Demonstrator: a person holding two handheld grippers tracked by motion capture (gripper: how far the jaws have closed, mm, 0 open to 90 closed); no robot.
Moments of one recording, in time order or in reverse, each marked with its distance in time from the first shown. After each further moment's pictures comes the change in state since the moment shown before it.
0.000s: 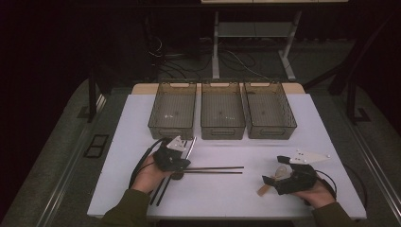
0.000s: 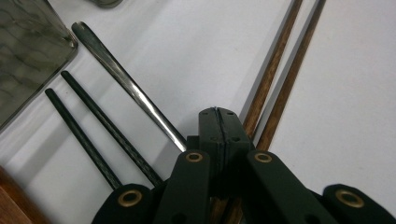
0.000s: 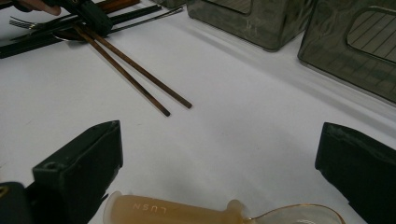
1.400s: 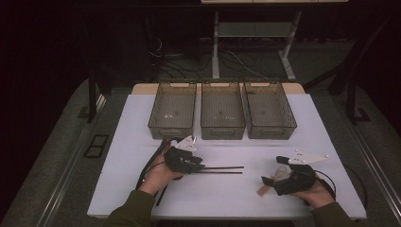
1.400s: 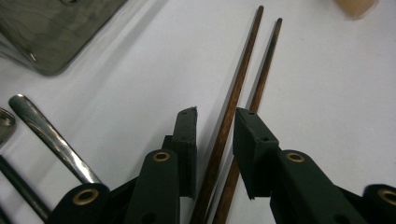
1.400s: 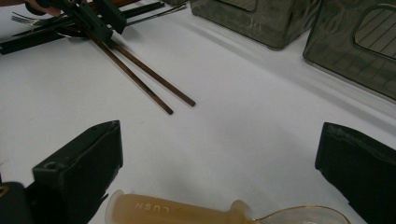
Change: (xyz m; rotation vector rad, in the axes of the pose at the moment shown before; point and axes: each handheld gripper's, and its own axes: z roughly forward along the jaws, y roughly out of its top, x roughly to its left) left arm -0.012 0.022 0.019 -0.090 -0.106 0.052; right arm 0.001 0.000 0.002 0.007 0.006 -0.012
